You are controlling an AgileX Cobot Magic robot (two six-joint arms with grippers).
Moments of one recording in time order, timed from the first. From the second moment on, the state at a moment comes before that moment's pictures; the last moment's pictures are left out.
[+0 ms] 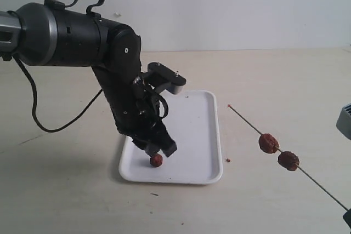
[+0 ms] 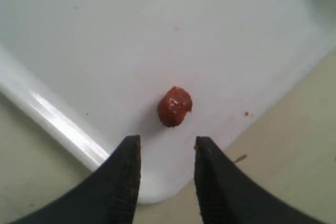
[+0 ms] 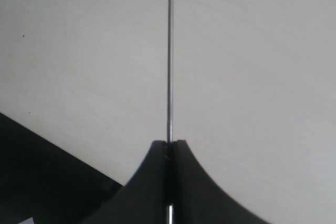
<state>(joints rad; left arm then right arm) -0.71 2.00 -1.38 -0.09 0.88 0.24 0.22 0.91 -0.60 0.19 1.10 -0.19</state>
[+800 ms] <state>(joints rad) -0.66 2.17 -1.55 -0.21 1.06 -0.30 0.22 0.91 -0.60 0.19 1.10 -0.19</state>
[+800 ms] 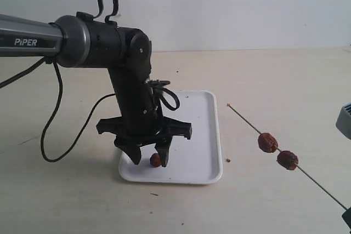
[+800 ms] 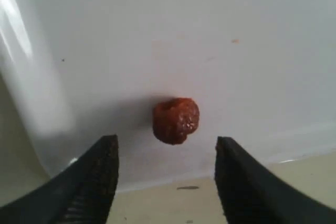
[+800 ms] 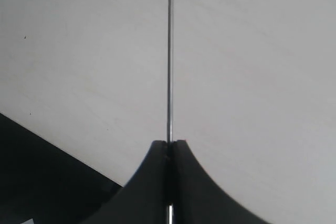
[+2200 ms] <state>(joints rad) -0.66 2.23 -1.57 -0.22 1.03 -0.32 0.22 0.91 -0.60 0.20 1.08 -0.19</state>
